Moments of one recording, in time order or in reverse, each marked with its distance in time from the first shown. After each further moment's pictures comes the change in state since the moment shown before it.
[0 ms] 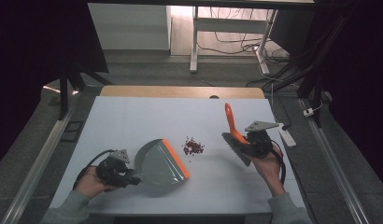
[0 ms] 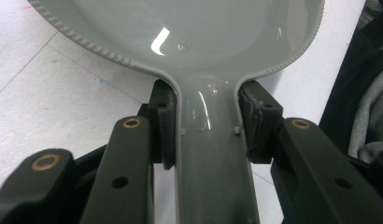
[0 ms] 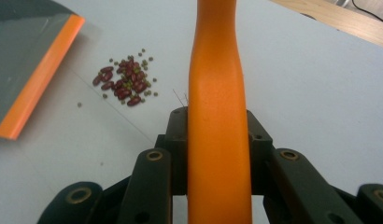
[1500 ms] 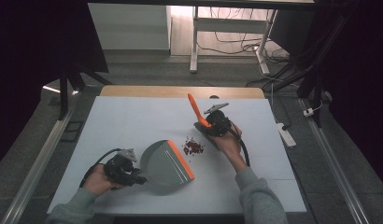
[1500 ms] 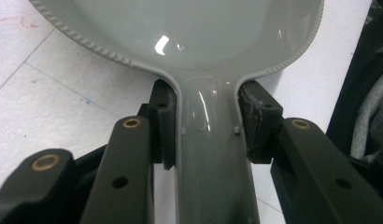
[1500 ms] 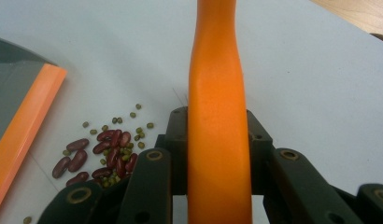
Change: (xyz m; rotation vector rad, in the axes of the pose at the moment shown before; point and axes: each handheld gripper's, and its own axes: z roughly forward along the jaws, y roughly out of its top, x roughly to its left) left arm 0.002 0.013 0.016 0.021 -0.026 0.006; right arm 0.020 0.067 0.125 0.145 0.008 -0.066
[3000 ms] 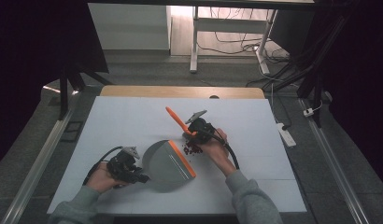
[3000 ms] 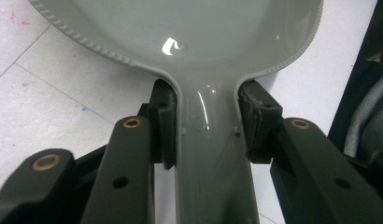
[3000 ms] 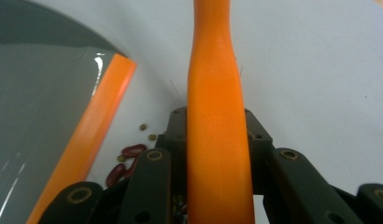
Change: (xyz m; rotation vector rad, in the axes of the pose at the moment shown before) left arm 0.007 0.008 0.006 0.023 -0.031 -0.053; right arm 0.055 0.010 0.020 0.070 0.016 -0.151
